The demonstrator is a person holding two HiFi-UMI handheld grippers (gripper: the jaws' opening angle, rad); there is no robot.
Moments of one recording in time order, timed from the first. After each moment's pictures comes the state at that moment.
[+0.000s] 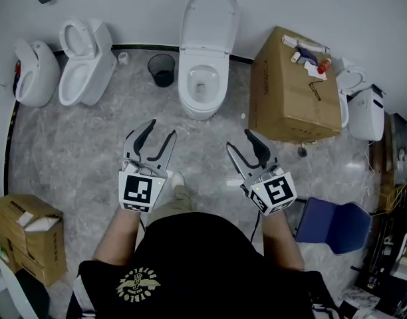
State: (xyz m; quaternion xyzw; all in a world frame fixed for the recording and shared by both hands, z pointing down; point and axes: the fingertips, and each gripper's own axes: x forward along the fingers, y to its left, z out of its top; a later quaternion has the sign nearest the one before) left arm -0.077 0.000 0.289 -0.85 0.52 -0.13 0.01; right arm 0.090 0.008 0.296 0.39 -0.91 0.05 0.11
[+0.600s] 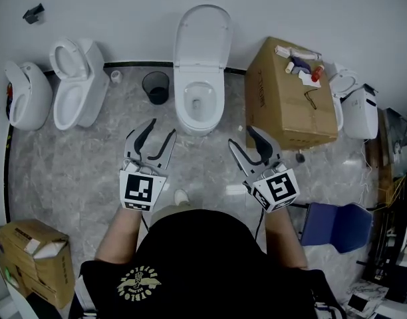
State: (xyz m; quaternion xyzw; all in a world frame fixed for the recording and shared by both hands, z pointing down) left arm -0.117 -0.096 0.267 -0.86 0.49 -0.11 0.03; right arm 0.053 -0.081 0.263 0.42 -0.90 0.02 0.11
